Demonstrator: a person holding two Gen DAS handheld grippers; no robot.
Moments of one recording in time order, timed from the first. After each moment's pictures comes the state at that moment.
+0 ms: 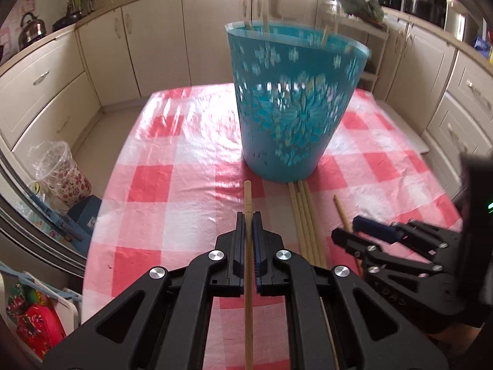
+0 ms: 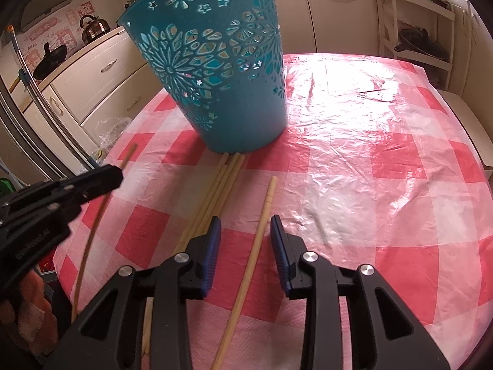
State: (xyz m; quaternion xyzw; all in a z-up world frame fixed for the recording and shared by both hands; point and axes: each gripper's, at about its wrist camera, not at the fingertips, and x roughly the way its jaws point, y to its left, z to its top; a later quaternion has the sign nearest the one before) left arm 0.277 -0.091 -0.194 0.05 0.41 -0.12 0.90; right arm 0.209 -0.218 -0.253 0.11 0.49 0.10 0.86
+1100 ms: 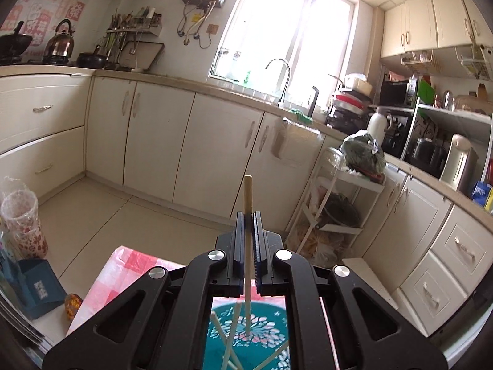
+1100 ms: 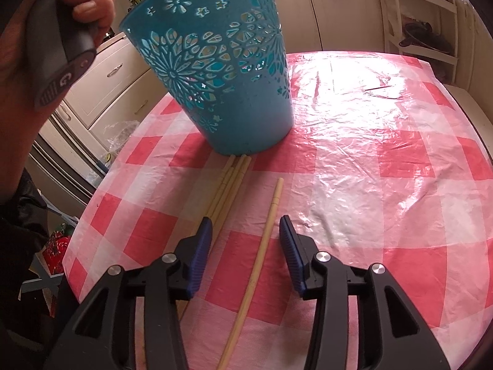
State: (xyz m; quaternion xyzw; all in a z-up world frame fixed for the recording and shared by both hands) left arm 0.424 -0.130 -0.074 -0.11 0.19 -0.12 0.97; right arm 0.211 -0.220 -0.254 0.13 0.49 0.12 0.85
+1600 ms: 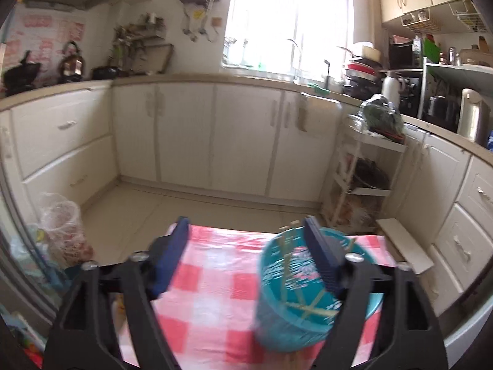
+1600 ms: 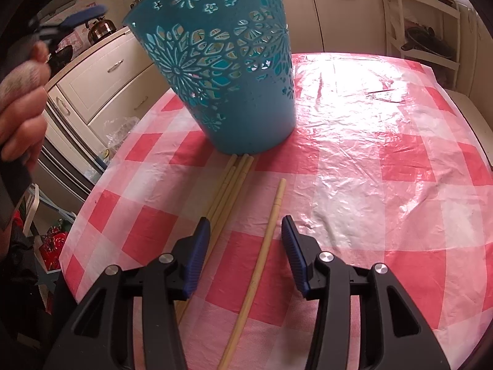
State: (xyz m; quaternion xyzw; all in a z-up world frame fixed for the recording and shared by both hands) left arm 0.343 -0.080 -0.094 -0.03 0.21 -0.05 0.98; right arm 0.213 -0.213 -0.254 0.12 0.49 0.11 0.85
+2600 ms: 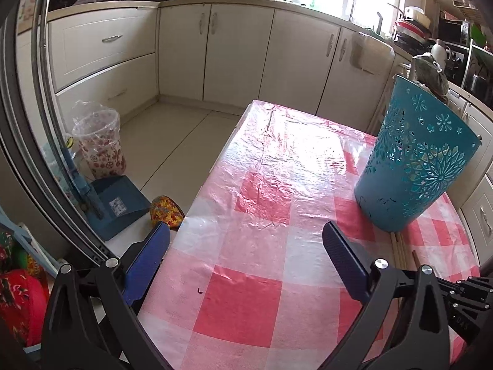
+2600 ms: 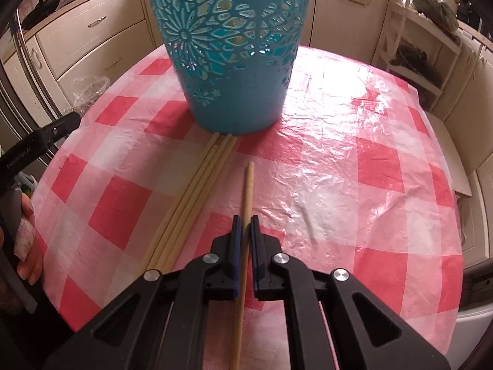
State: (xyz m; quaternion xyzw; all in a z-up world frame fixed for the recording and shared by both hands) left arm 0.302 0.022 -0.236 -0.06 0.36 0.00 0.93; right arm 0.219 -0.196 -0.253 0.00 0.55 0.06 0.83
